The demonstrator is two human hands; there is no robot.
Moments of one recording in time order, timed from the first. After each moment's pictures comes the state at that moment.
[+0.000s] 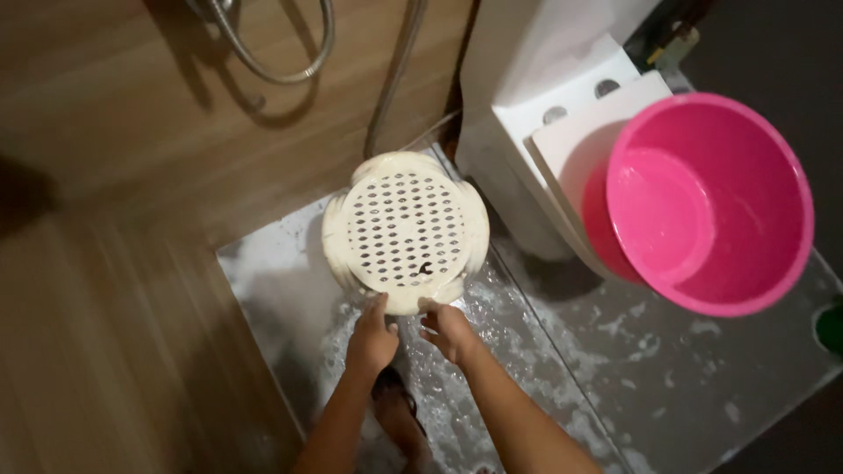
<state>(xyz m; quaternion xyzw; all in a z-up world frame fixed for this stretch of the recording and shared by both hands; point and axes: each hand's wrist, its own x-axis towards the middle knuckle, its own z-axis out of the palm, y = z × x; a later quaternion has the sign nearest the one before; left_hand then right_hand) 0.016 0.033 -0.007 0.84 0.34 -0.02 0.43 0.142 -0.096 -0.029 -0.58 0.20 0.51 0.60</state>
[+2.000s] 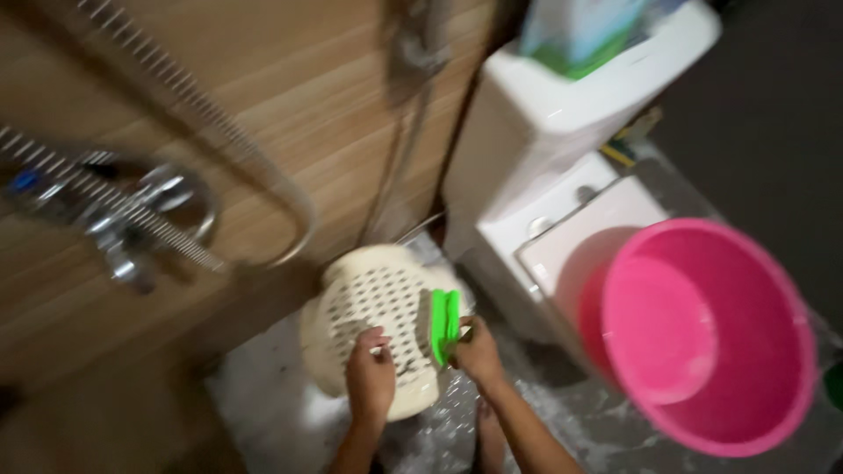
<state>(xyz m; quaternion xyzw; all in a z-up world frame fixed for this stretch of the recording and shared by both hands) 0.201 0.144 0.048 0.74 0.41 0.18 0.51 0.331 -0.008 0.065 -0.87 0.00 0.29 0.41</state>
